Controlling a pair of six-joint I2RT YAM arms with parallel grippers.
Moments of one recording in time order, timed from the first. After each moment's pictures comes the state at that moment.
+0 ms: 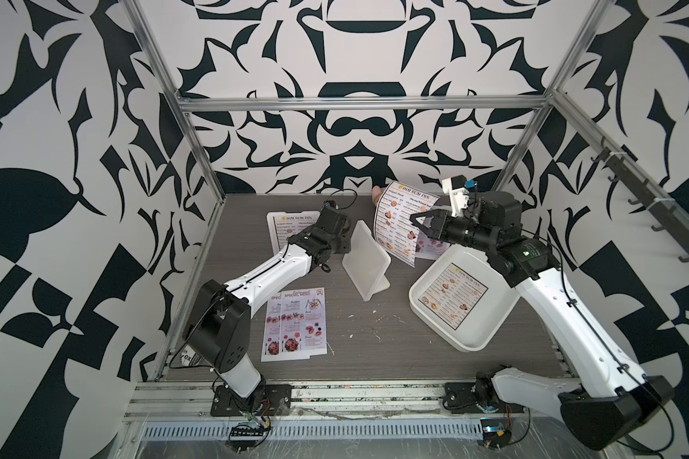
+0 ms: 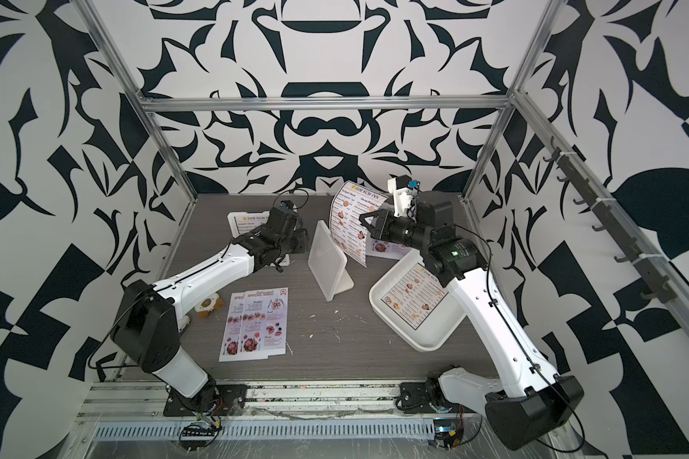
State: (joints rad) left arm -0.62 1.64 1.28 -0.39 -0.19 -0.47; right arm 0.33 1.17 1.31 -0.49 -0.52 0.63
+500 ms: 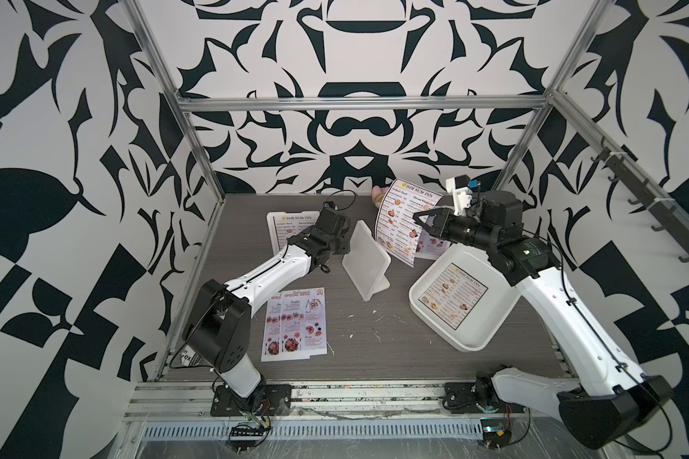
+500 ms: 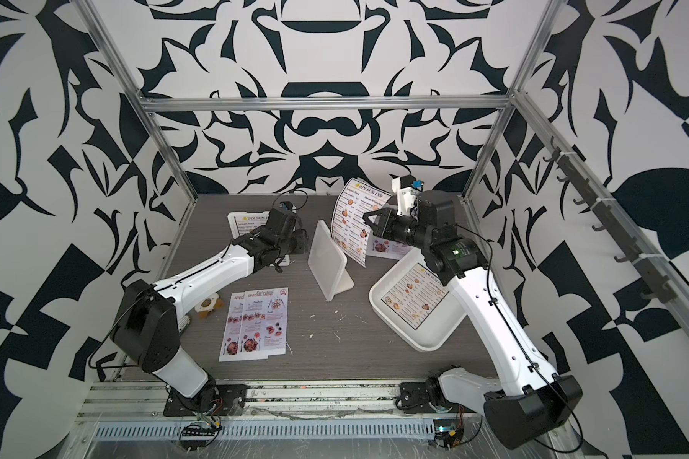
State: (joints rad) left arm -0.61 1.64 1.26 -0.37 -0.19 -0.47; right arm 0.29 1.18 1.30 -0.49 -0.50 0.66
